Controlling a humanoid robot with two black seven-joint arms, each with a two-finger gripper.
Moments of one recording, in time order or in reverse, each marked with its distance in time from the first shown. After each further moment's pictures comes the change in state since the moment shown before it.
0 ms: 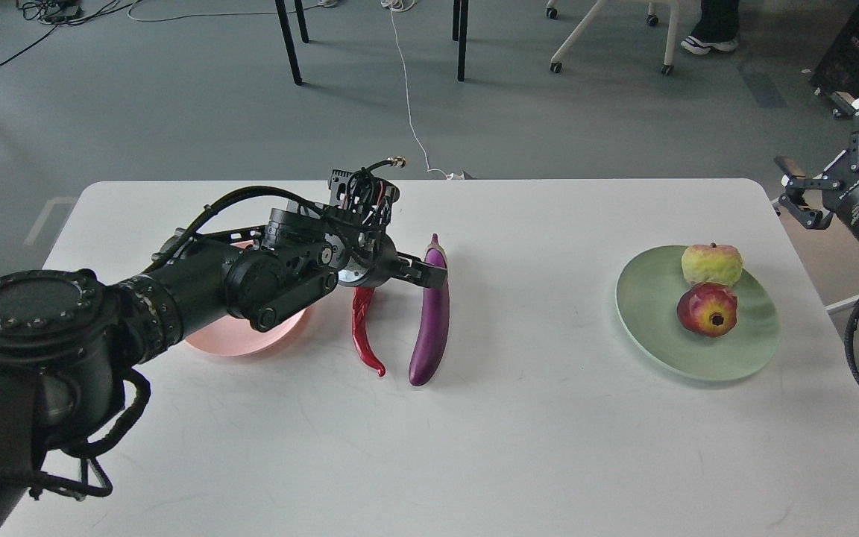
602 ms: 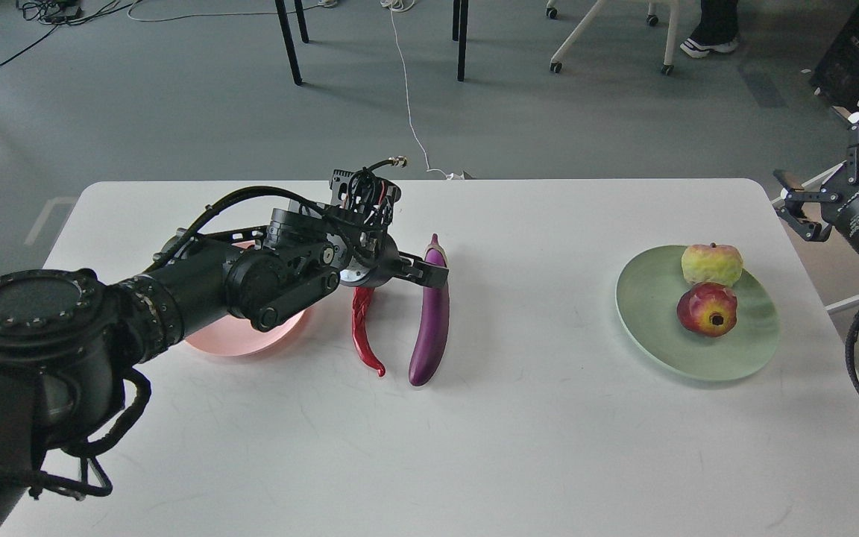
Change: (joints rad) left arm -0.005 0.000 -0.001 -0.013 -0.005 0.002 0.004; right arm -0.024 -0.001 -0.003 0.001 -0.002 0.000 0.000
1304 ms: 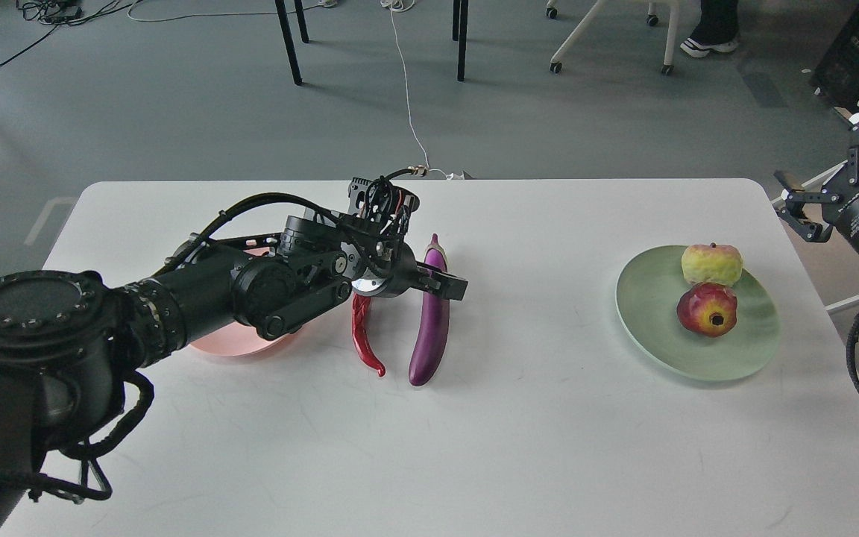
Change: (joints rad) left arm 0.008 0.000 -0.001 -0.074 0.000 0.007 0.009; right arm -0.004 -0.001 0.000 -0.002 0.000 0.000 0.000
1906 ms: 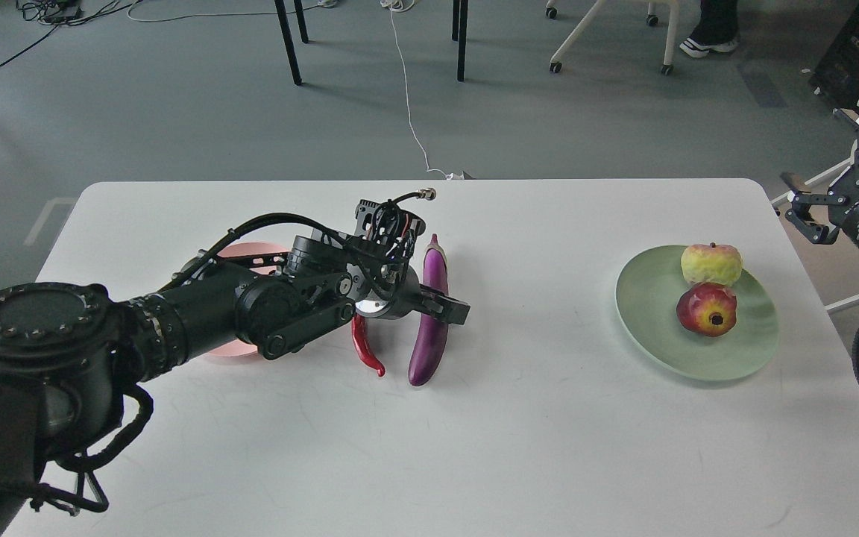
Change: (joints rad) left arm 0.032 0.000 0.034 -0.042 0.006 -0.002 0.015; right arm -0.004 -0.009 0.003 0.000 0.000 0.000 0.000
